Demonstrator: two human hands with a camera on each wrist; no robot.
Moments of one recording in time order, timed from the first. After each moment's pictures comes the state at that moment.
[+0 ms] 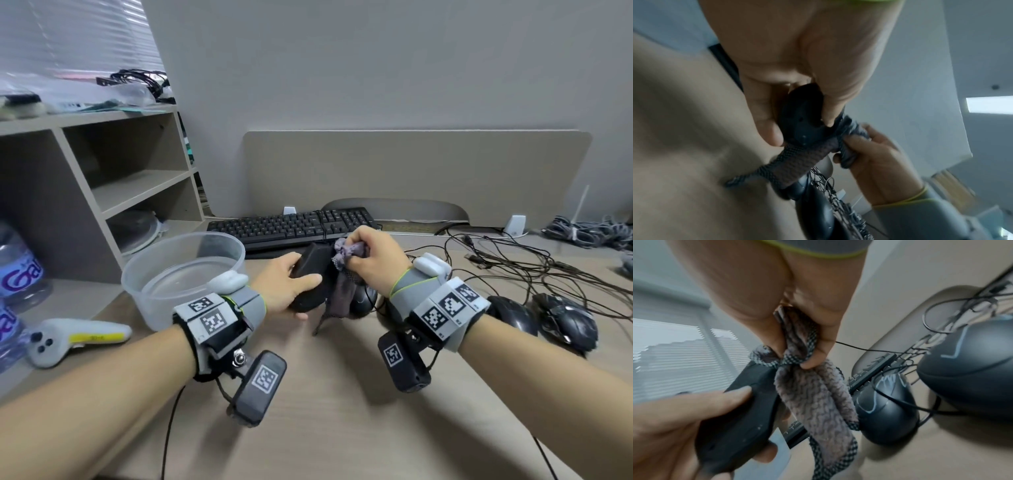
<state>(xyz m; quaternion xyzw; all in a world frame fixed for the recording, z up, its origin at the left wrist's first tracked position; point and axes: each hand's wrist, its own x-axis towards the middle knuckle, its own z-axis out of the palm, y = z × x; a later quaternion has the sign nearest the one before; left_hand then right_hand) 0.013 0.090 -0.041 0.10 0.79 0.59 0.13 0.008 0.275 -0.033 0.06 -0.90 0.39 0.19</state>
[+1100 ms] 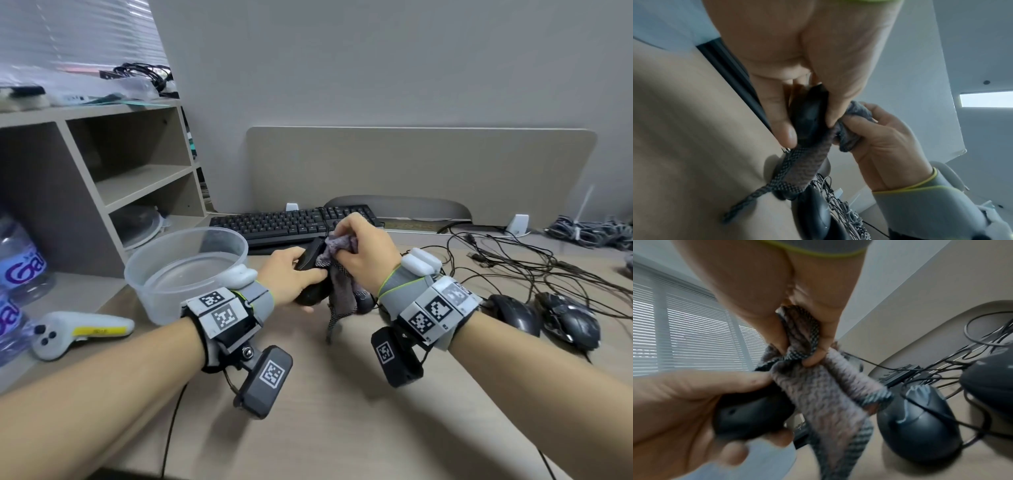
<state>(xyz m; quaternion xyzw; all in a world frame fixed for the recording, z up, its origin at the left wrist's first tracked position) 0.016 0.094 -0.033 0.10 0.81 0.57 0.08 0.022 0.252 -0.022 0.11 -0.90 0.36 0.22</state>
